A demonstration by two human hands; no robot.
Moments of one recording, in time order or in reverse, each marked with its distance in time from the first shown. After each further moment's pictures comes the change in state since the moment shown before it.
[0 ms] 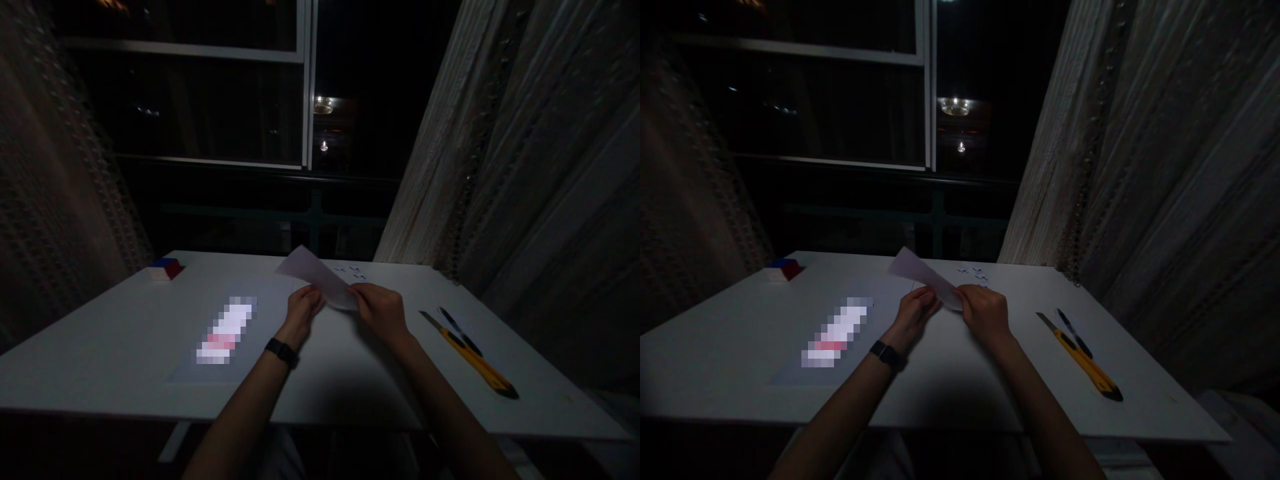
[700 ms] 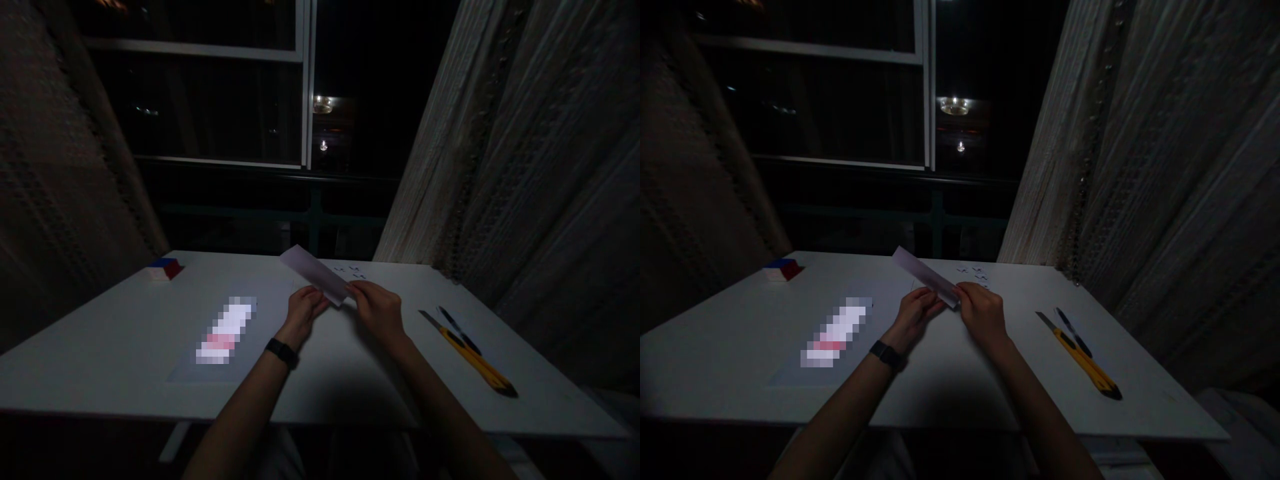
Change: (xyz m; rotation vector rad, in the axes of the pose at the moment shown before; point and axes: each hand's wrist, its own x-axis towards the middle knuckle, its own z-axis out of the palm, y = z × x) left_hand -0.003 -0.001 0.002 -0.028 -0.099 0.007; right_hand 0.000 -0.008 0.006 0.120 0.100 0.108
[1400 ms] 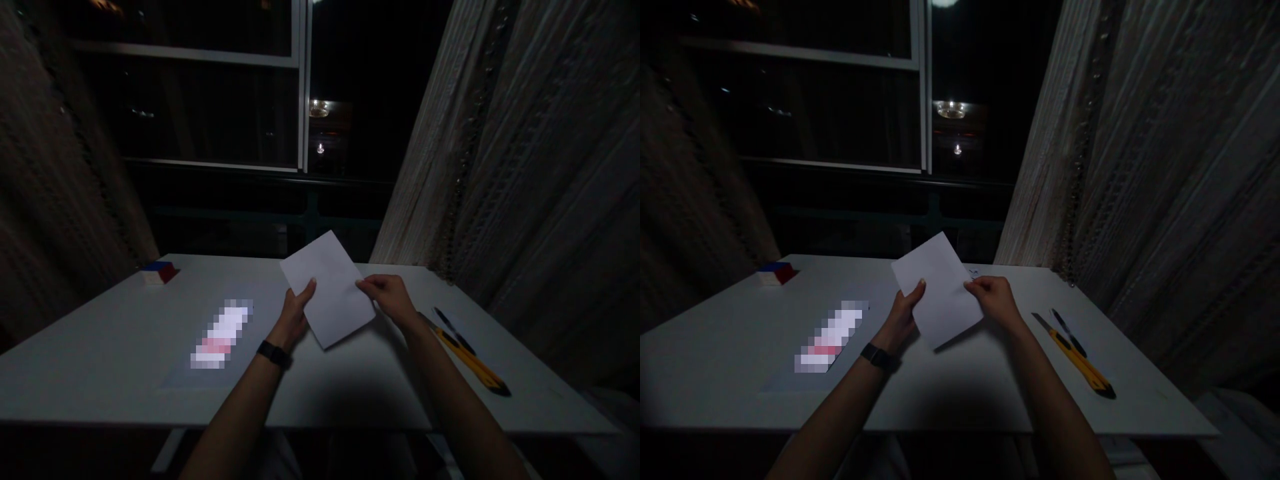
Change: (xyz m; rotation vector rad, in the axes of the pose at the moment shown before) left_hand -0.014 0.026 0.013 -0.042 -0.133 0.146; right_hand 0.023 0.037 -0.015 0.500 -0.247 0.612
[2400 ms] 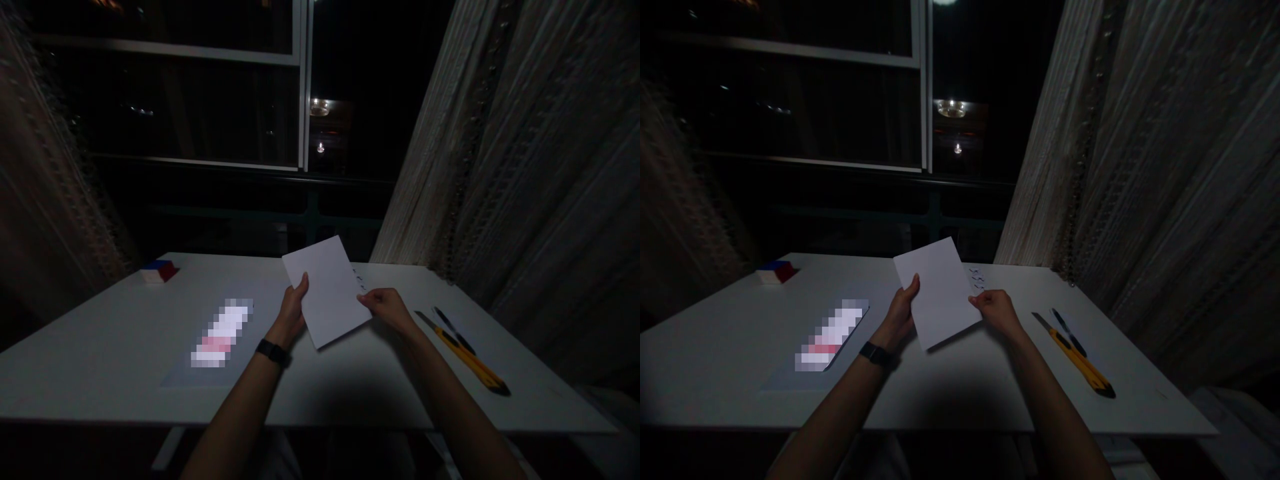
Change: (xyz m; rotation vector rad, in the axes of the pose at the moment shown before) left_hand 0.002 0.006 0.002 -0.118 0.015 -0.124; right_hand -0.008 0.040 0.001 -0.161 -0.056 0.144
